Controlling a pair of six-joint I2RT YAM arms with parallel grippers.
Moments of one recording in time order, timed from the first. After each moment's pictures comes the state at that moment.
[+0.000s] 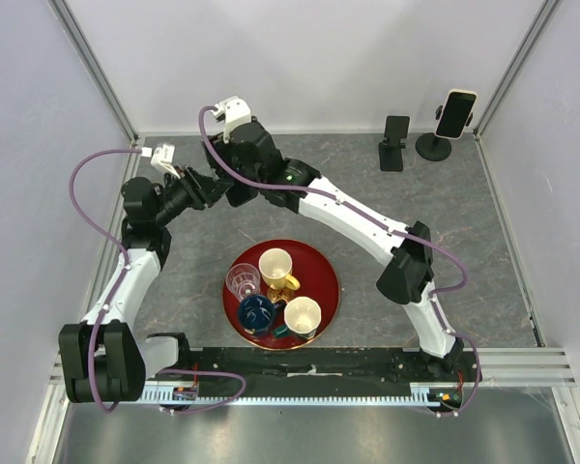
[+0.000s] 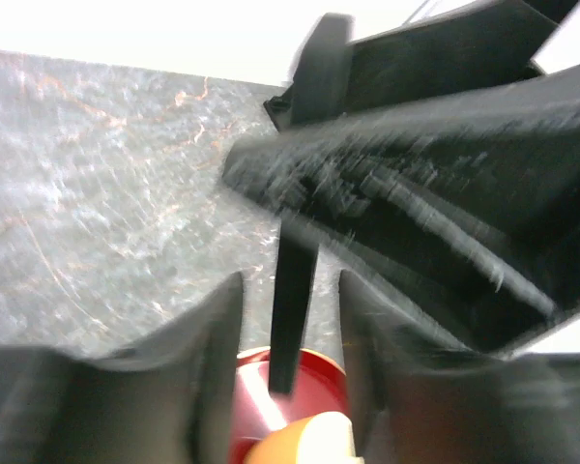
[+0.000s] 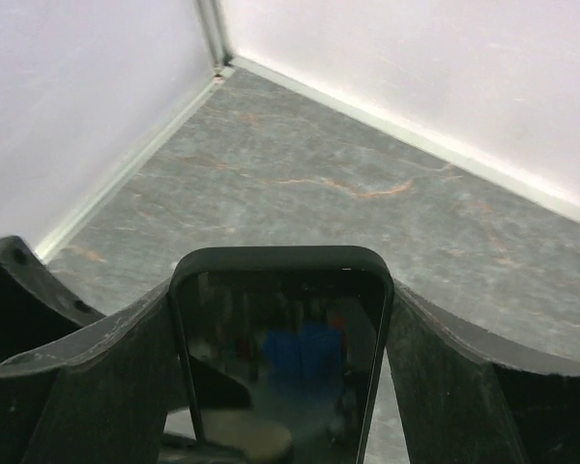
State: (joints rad) left arm 0.02 1.16 0.74 0.41 0.72 -0.61; right arm 0.95 2.18 2.30 -0.36 0.31 0.15
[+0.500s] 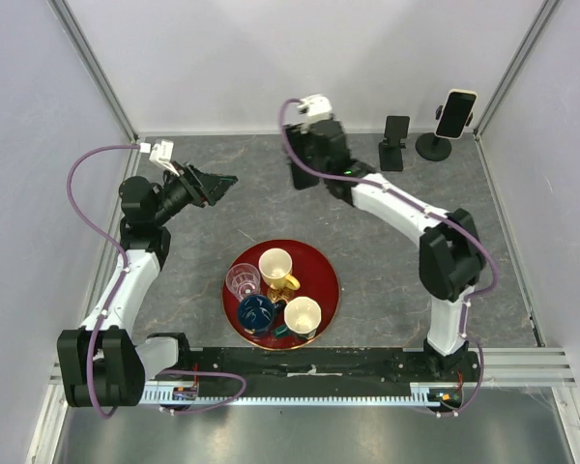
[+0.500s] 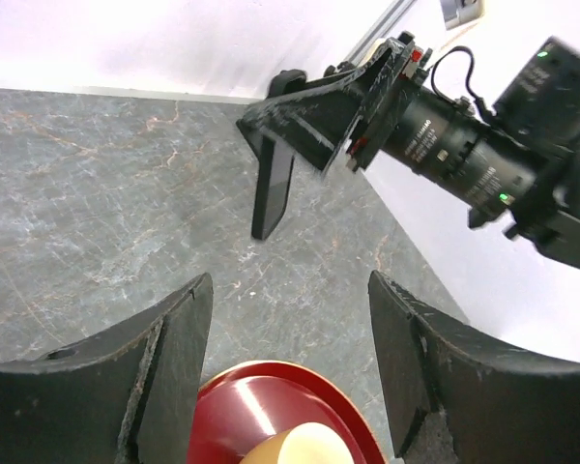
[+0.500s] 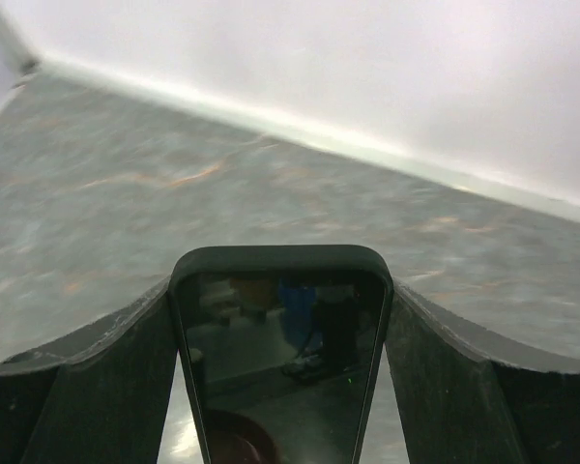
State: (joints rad) left arm 0.02 1.14 0.76 0.43 0.74 -0.61; right arm 0.67 1.95 1.68 0.05 0.25 0.10
